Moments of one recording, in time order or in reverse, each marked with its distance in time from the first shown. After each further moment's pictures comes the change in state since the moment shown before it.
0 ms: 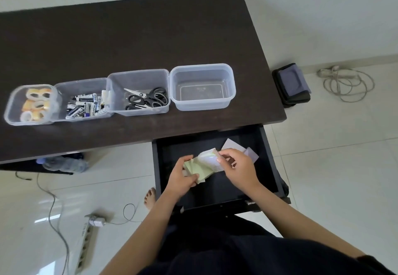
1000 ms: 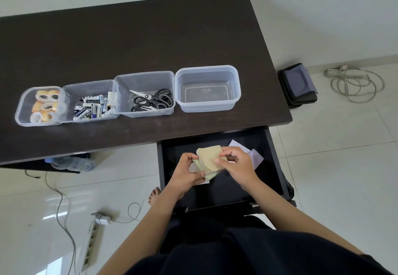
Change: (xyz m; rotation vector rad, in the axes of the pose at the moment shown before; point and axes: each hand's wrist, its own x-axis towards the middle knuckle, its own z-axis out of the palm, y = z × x) left_hand -0.001 0.021 -0.005 -0.207 -0.141 -0.002; right_hand 0.014 -0.012 0.008 0.417 -0.076 0.299
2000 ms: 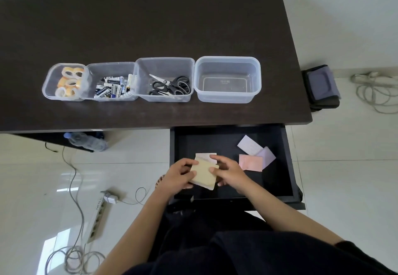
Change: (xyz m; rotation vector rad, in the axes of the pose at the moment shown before) left_hand -0.041 -0.017 -0.036 0.206 0.096 -0.098; right_hand -0.006 0.030 0.035 -0.084 -0.395 0.270
